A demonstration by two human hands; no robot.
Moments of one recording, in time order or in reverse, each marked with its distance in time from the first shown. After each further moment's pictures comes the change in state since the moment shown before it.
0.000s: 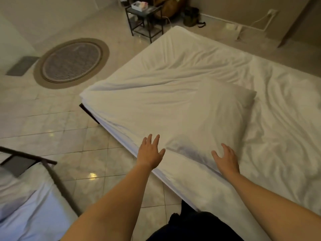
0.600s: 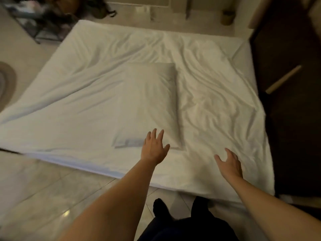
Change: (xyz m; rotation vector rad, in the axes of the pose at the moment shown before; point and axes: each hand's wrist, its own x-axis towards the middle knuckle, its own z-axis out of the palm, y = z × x) left_hand -0.024 0.252 0.142 0.164 -0.161 0.515; right_hand -0.128 0.270 -0.087 0.190 0.207 0.569
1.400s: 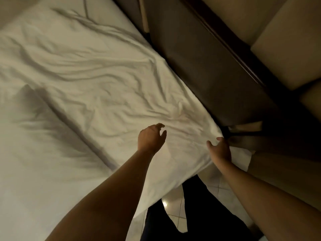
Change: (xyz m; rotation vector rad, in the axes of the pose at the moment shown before) left_hand 0.175 0.314 0.219 0.267 -0.331 0.572; right_hand 0.124 0.256 -0.010 0.489 0.130 0.827
